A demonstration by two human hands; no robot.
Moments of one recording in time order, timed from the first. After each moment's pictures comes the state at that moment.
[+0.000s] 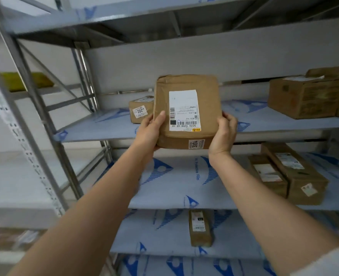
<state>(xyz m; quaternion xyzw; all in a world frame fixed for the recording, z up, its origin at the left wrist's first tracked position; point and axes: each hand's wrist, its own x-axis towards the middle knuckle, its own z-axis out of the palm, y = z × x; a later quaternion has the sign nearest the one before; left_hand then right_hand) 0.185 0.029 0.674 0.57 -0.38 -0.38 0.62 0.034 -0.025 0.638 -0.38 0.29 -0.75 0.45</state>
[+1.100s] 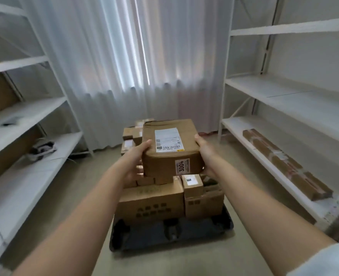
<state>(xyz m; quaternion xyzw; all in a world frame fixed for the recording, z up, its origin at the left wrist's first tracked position) 0.441 0.928 0.554 0.72 0.21 -0.11 0.65 0.480 0.724 0.524 -0.65 0.13 0.13 0.74</state>
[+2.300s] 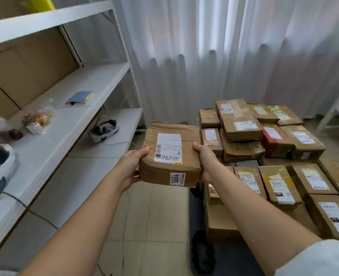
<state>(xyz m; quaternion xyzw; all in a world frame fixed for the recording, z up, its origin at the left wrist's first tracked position) 0.723 1.525 0.446 0.67 0.34 -0.05 0.65 0.797 1.329 0.411 -0.55 0.20 0.33 0.74</state>
